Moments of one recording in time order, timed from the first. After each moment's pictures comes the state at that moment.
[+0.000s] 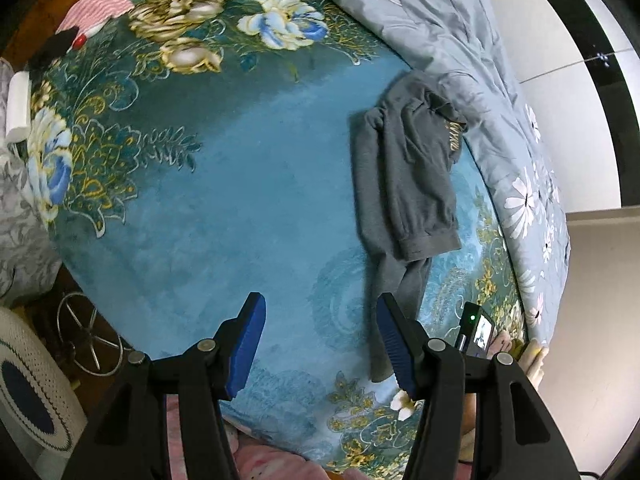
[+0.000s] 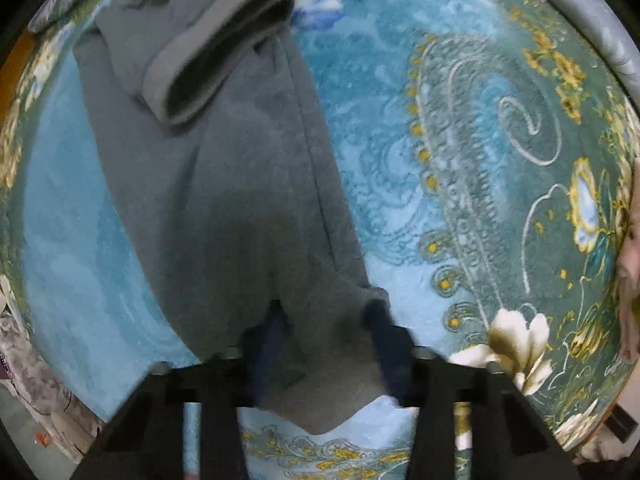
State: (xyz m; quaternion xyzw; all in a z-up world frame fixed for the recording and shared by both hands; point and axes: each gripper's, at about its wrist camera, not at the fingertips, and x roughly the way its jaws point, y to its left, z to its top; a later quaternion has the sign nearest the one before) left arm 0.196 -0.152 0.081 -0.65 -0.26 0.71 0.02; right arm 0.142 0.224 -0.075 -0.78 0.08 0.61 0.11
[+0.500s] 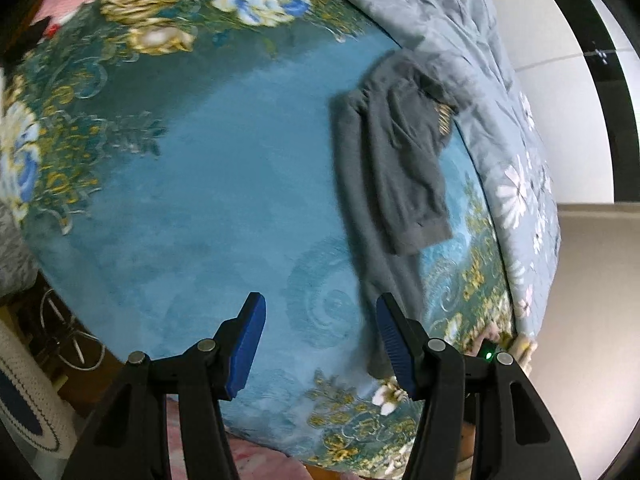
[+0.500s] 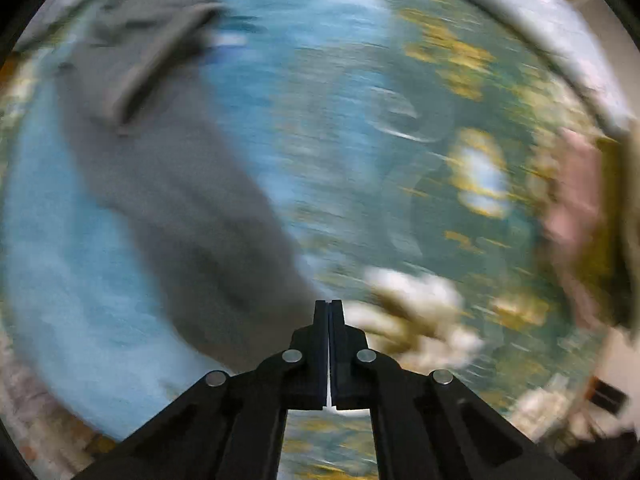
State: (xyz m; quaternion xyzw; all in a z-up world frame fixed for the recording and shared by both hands) left arm 0.167 -0.122 0.060 -0.67 -0.28 0.69 0.06; right arm 0.209 0.318 -0.003 -0.76 0.04 0.62 0.21
